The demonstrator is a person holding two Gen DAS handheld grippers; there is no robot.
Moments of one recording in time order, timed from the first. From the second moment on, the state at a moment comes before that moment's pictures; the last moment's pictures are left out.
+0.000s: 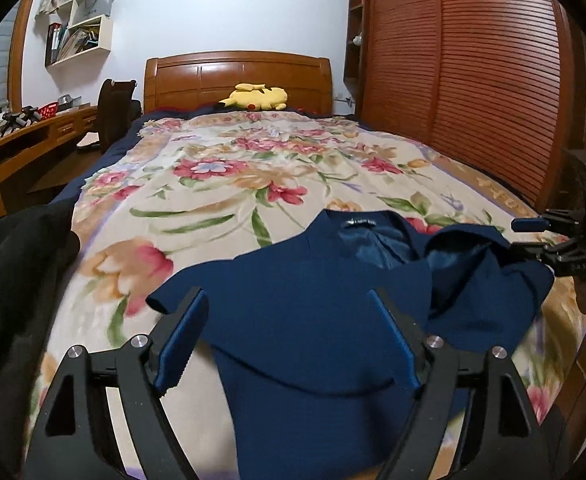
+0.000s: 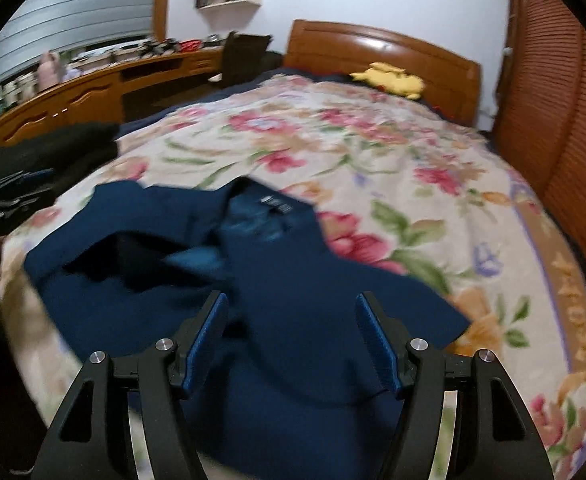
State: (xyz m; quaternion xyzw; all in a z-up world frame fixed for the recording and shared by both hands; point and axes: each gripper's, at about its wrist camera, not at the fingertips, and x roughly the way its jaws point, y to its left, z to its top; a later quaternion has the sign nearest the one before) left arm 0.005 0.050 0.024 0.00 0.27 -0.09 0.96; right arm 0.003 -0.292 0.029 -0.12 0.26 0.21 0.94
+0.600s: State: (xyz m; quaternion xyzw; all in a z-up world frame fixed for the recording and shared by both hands) left arm 0.009 0.075 0.008 0.00 0.27 -0.09 0.96; right arm 0.142 -0.192 0.079 -0.21 0.26 0.12 0.94
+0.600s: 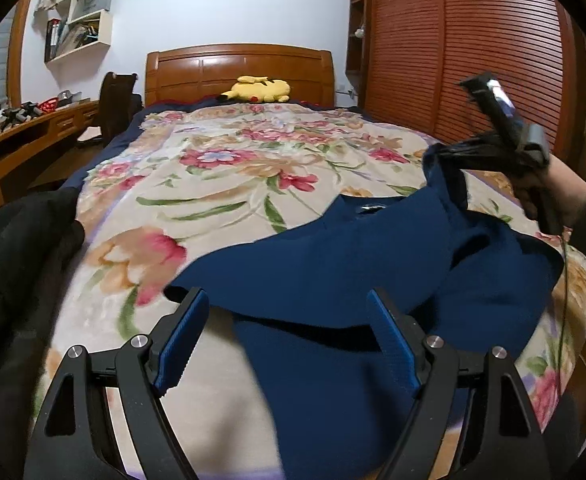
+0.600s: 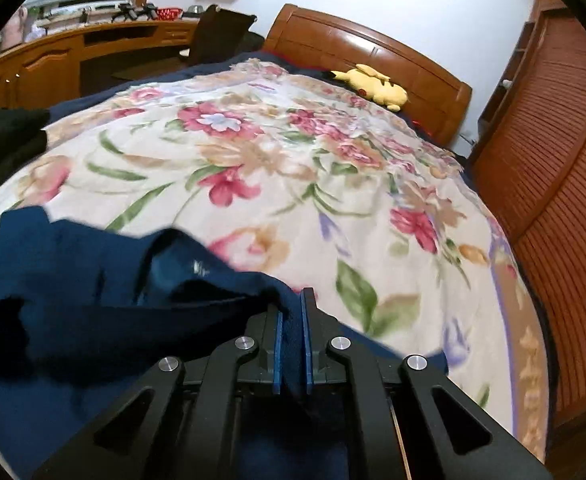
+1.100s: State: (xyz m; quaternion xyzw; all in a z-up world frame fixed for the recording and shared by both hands) left arm 0.008 0.094 0.004 0.00 0.28 -0.07 0.96; right arm 0.154 -0.147 0.068 -0.19 0.24 0.11 0.94
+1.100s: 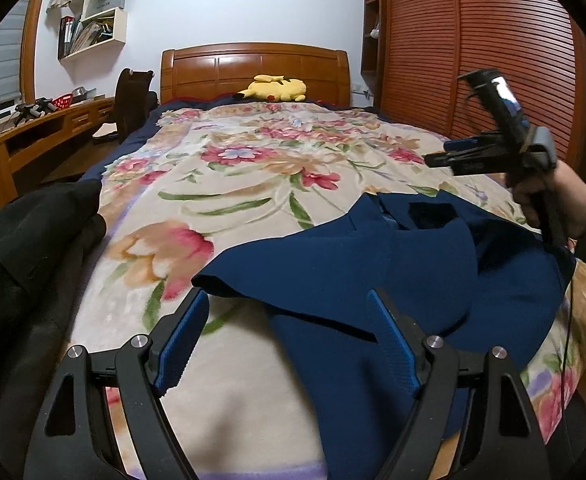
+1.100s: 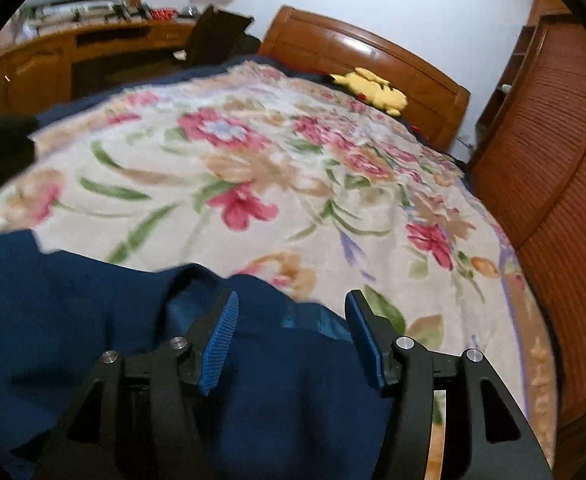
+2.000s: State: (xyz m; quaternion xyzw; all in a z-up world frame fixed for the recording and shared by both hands) left arm 0.004 0.107 -0.001 -0.01 0.28 -0.06 0.96; right arm 0.012 -0.100 0.024 -0.33 0.22 0.24 0.89
